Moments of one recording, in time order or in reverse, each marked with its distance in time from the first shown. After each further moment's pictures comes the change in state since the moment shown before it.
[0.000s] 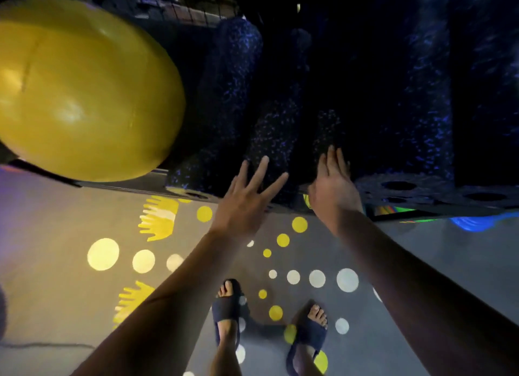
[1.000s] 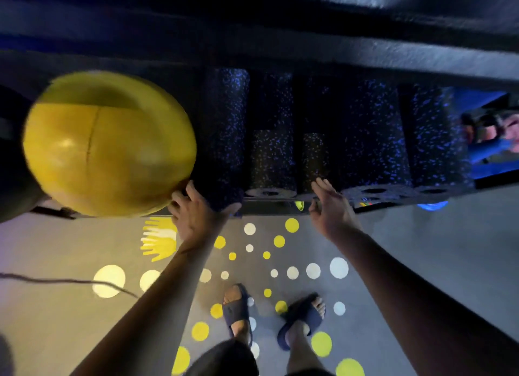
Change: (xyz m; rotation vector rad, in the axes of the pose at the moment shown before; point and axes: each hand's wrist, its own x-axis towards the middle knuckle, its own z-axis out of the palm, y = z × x) left_hand -0.028 -0.082 -0.071 -0.320 0.079 -0.799; right_hand -0.045 -0.040 -0.053 0.285 0.018 0.180
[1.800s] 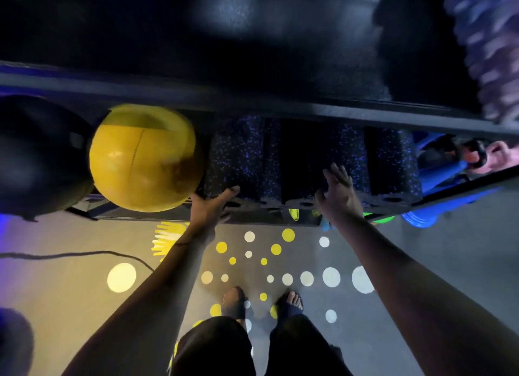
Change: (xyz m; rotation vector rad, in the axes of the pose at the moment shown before) left_hand -0.058 0.029 -0.068 -1.136 -0.371 -0.191; right_hand -0.018 -0.014 -0.116 -0.044 0.030 0.036
